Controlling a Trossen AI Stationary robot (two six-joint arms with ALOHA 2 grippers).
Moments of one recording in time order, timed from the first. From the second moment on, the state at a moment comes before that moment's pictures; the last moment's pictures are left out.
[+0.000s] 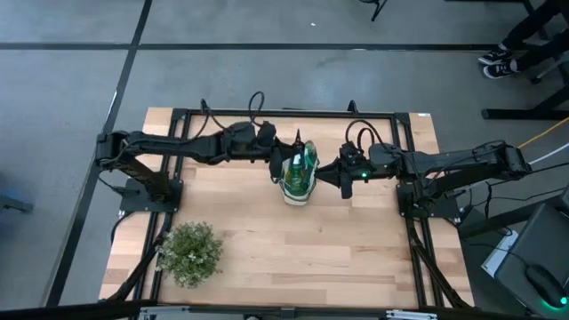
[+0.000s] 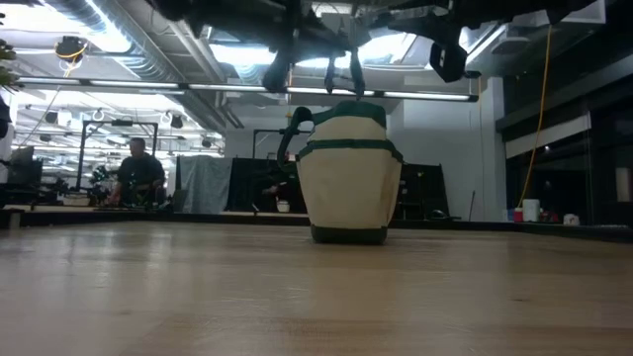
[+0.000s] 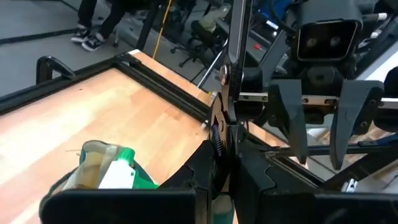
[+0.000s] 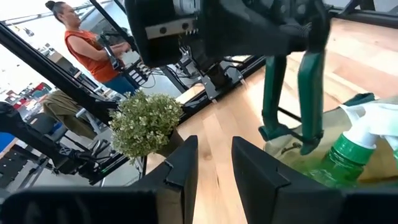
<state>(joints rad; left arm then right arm) 0.19 1.45 1.00 0.26 0.02 -0.52 0.03 1.08 0.72 0.14 0.00 0.67</state>
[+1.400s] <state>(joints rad) 0.16 1.57 0.82 0.58 0.10 -0.62 0.03 1.08 0.72 0.11 0.03 0.67</state>
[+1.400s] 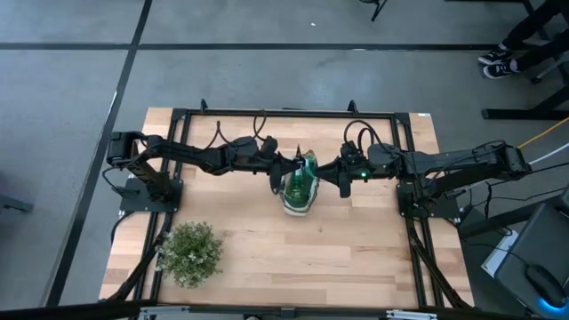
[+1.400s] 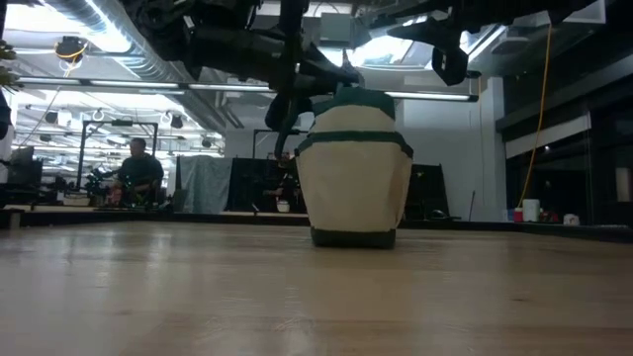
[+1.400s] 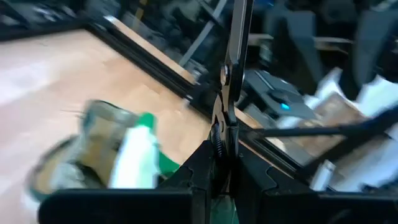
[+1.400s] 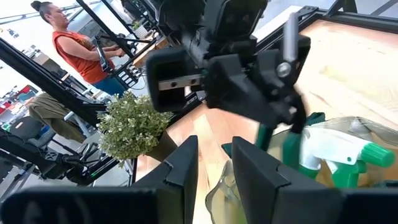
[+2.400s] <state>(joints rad) 0.17 1.57 0.82 0.57 0.01 -0.72 0.03 1.08 0.72 0.11 0.03 0.67</state>
